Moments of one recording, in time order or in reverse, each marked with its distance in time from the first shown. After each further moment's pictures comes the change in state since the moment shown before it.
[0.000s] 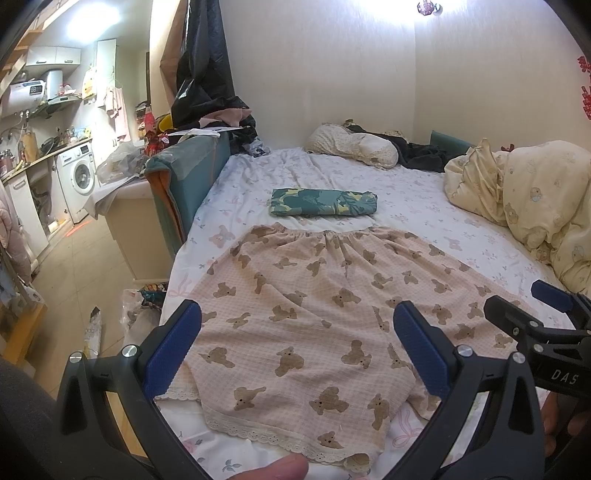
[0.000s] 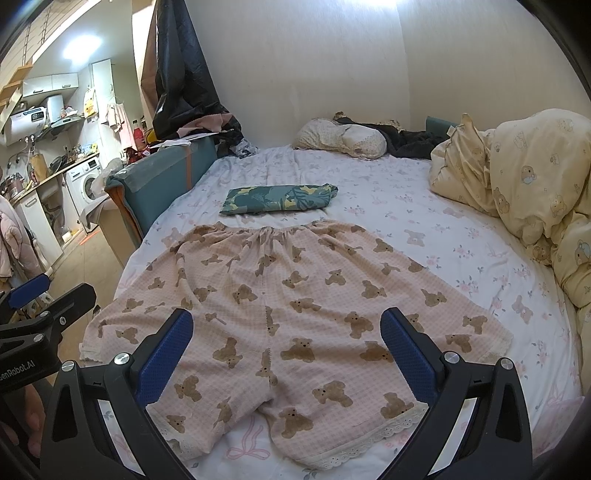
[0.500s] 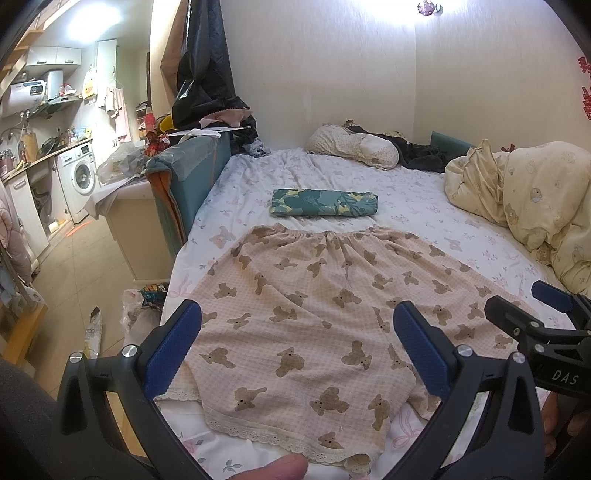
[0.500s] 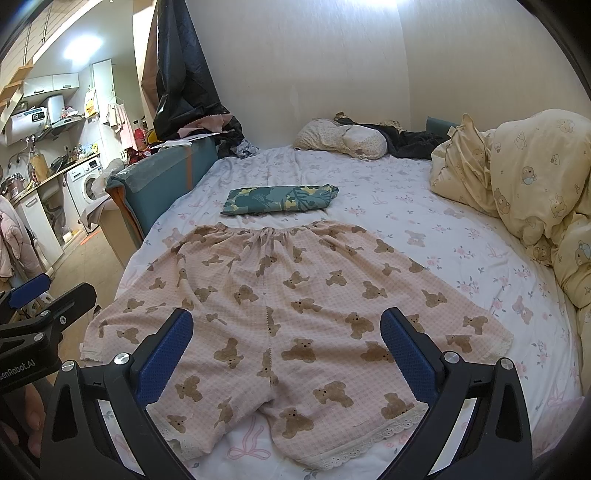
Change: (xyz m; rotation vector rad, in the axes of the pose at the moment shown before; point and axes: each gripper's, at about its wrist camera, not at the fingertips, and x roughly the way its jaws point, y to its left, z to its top) left arm 0.000 0.000 0.000 -0.002 -0.001 0.001; right arm -0.002 -0.003 0.002 0.004 0.001 0.001
